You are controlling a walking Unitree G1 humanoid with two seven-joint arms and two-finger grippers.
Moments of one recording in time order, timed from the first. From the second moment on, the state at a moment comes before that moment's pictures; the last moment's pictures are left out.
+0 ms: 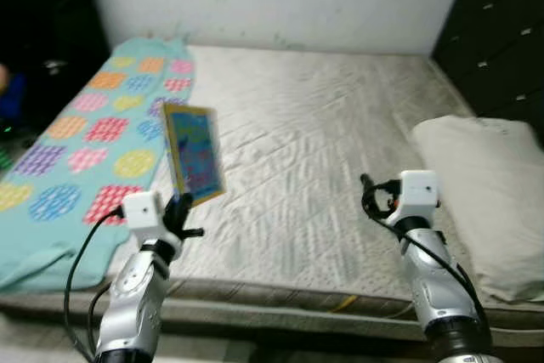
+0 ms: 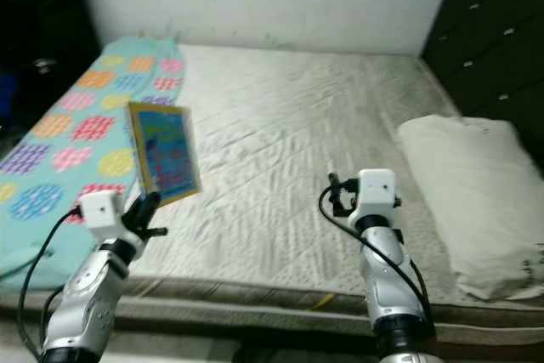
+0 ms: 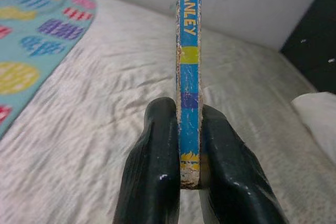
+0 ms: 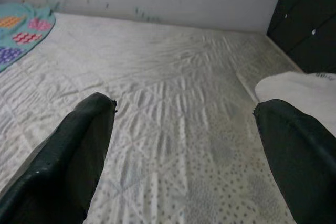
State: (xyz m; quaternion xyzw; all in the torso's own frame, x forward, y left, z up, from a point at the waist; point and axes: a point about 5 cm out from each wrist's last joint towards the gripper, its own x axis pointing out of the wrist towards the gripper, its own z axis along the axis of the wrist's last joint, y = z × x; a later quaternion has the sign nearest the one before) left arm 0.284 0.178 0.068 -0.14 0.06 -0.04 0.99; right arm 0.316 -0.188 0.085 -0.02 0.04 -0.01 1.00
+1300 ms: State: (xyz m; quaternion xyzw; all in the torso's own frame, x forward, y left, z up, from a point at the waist) left arm 0.285 0.190 0.071 -0.11 0.06 -0.03 0.99; right arm 0.323 -0.176 0.094 0.00 0.01 -0.01 1.00
